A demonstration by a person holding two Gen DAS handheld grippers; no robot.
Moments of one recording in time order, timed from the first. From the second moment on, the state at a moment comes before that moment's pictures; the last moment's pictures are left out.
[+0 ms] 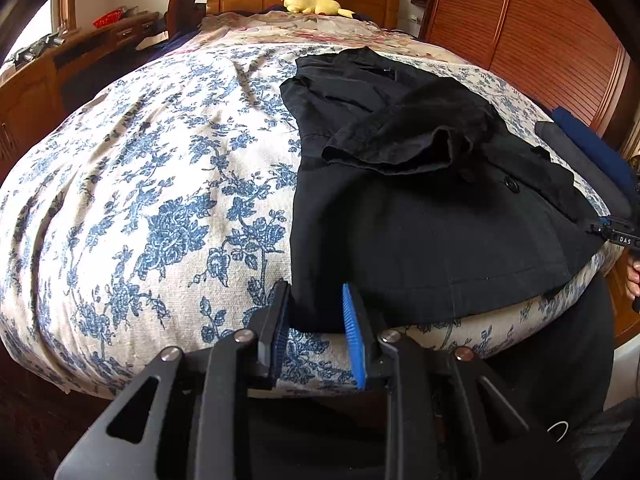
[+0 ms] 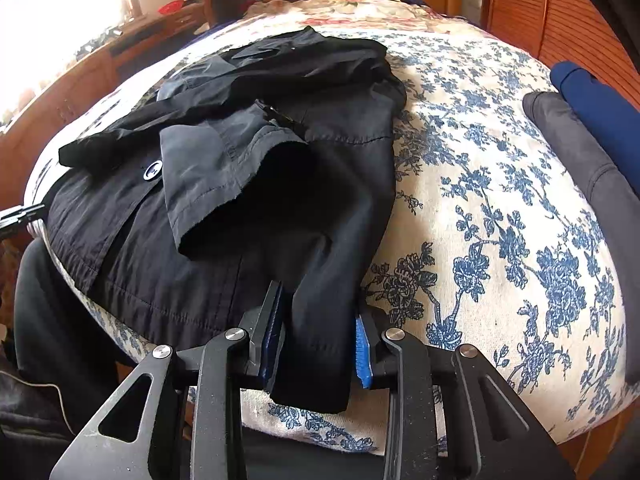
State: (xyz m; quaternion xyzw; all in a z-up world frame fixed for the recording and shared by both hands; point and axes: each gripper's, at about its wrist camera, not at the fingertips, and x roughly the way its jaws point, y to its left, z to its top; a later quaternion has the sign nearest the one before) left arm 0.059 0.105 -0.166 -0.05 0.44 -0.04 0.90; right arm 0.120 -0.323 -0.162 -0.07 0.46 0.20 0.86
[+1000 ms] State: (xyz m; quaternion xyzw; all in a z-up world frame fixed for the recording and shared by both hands) left arm -0.014 0.089 0.010 -0.01 0.25 -0.07 0.97; right arm 0.064 -0.316 -0.003 -0.01 0.28 0.28 0.92
